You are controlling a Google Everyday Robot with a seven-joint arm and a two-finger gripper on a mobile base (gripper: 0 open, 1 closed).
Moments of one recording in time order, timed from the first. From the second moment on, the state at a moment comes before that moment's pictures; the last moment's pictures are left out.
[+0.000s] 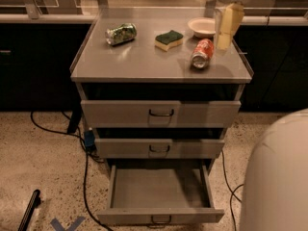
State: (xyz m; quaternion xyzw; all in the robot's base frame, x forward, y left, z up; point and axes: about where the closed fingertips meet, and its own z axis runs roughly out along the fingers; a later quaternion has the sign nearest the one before) arm 0.633 -0.142 0.998 -0.74 0.63 0.01 0.21
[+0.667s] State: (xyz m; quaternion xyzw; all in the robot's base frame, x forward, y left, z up) arm 0.665 -0.106 1.014 -0.75 0.60 -0.01 0.27
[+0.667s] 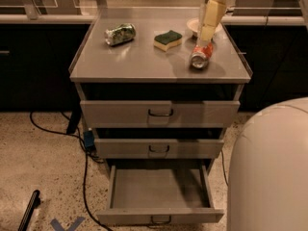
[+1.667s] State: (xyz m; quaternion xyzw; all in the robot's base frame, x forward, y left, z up) arm 0.711 -0.126 0.990 -0.71 0.64 -0.06 0.29
